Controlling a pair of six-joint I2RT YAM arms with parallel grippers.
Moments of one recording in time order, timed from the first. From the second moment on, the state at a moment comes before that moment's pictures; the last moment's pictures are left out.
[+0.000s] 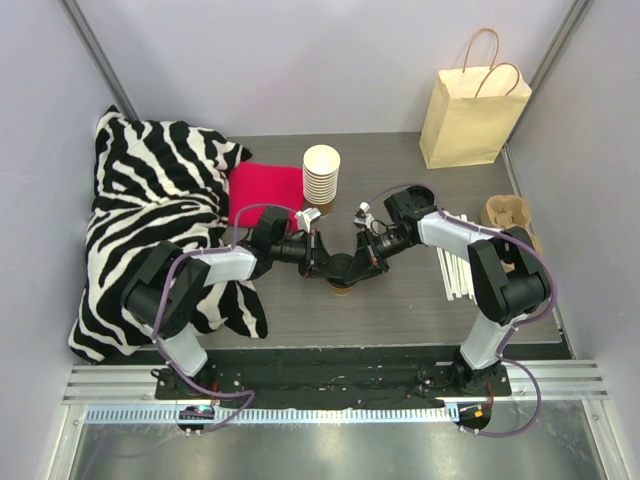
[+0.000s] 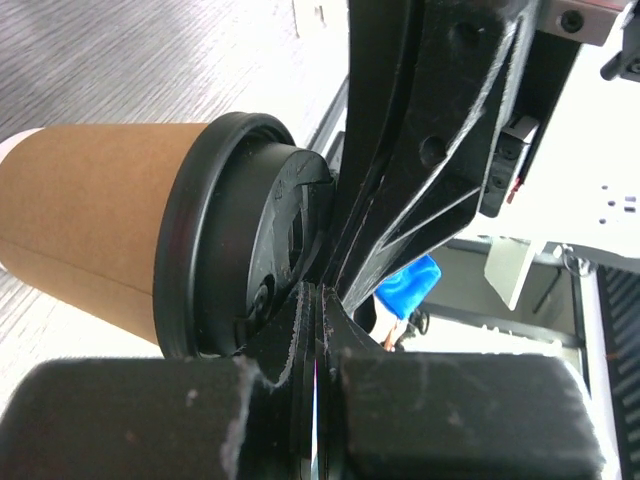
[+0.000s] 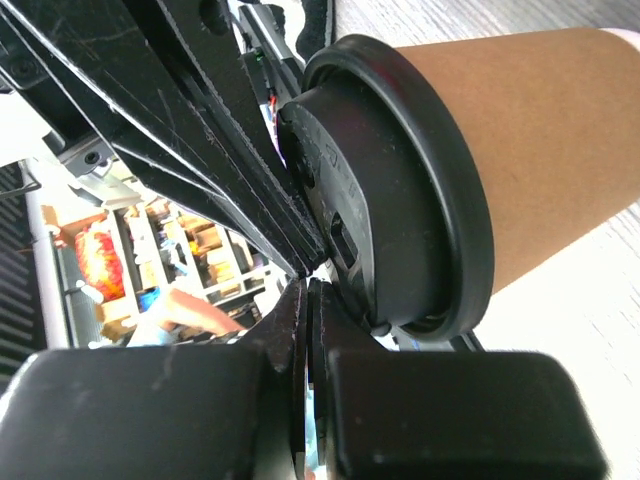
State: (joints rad) left arm -0.55 1.70 0.79 0.37 0.91 -1.00; right arm 0.38 1.74 1.05 -0.57 -1.09 0.33
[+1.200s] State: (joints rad) left arm -0.52 1.71 0.78 0.44 0.93 -1.03; right arm 0.38 1.80 1.27 -0.78 -0.94 0.07
